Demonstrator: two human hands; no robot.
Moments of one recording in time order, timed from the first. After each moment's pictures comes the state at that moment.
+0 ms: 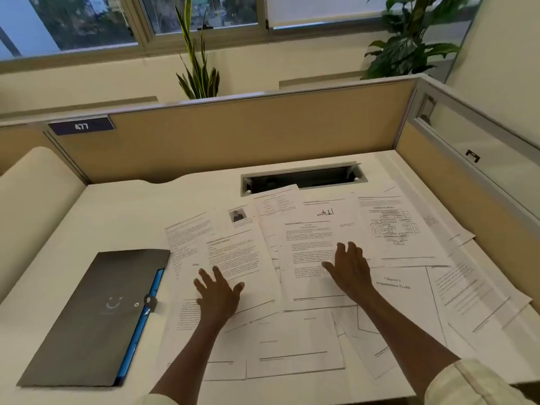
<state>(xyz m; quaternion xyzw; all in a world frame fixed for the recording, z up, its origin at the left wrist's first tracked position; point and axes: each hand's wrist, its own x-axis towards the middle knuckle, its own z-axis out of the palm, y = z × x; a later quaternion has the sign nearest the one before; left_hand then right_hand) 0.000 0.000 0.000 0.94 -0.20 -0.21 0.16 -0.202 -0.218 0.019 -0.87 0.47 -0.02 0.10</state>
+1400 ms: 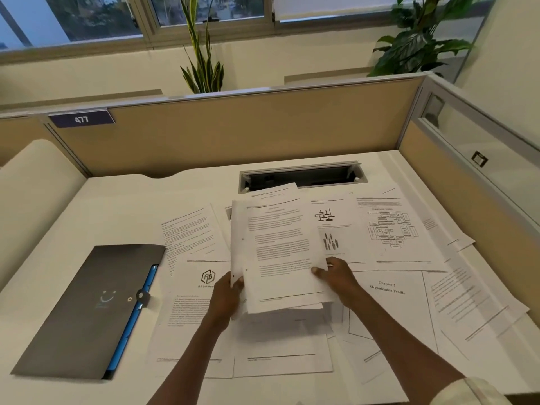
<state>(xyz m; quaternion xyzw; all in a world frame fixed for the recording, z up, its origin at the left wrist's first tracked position) -0.031 -0.014 0.010 0.79 -0.16 -0.31 0.51 -0.206 -0.223 0.004 -0.61 0.48 -0.12 0.62</state>
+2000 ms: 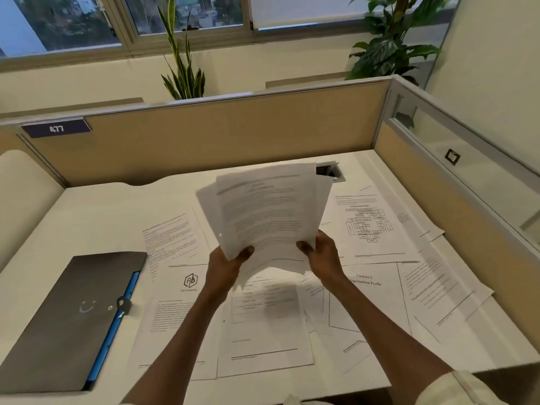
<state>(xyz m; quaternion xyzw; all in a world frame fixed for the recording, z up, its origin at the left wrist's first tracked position) -0.044 -0.065 0.063 0.70 -0.24 -0.28 0.61 -0.209 -0.225 0.054 -0.66 0.37 -0.31 0.58</state>
